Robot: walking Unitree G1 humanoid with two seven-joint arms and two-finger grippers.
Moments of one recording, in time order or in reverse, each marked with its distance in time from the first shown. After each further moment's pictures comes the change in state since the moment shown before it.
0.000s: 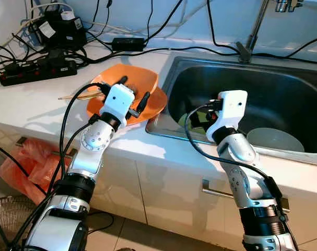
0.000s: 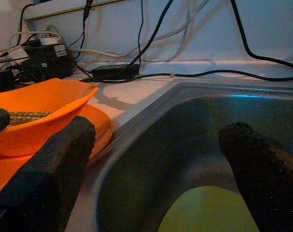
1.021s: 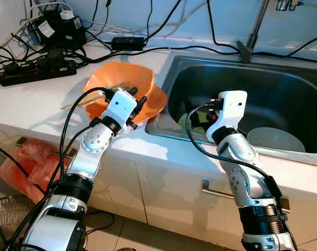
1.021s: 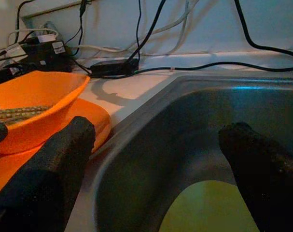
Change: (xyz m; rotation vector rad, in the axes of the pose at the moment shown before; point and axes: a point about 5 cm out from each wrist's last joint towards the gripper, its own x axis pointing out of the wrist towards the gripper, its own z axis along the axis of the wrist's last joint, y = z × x) left arm -0.002 -0.004 -0.007 0.018 0.035 -0.097; right arm 0.001 0.000 -0.001 0.020 0.017 0.002
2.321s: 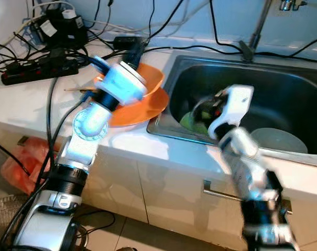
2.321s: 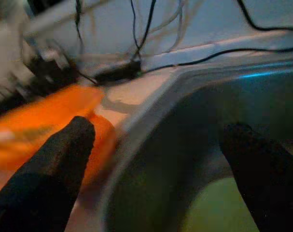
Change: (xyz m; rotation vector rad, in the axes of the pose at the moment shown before) left arm 0.001 0.003 0.088 0.443 -0.449 0.083; right arm 0.013 -0.014 0.015 0.219 0.012 0.005
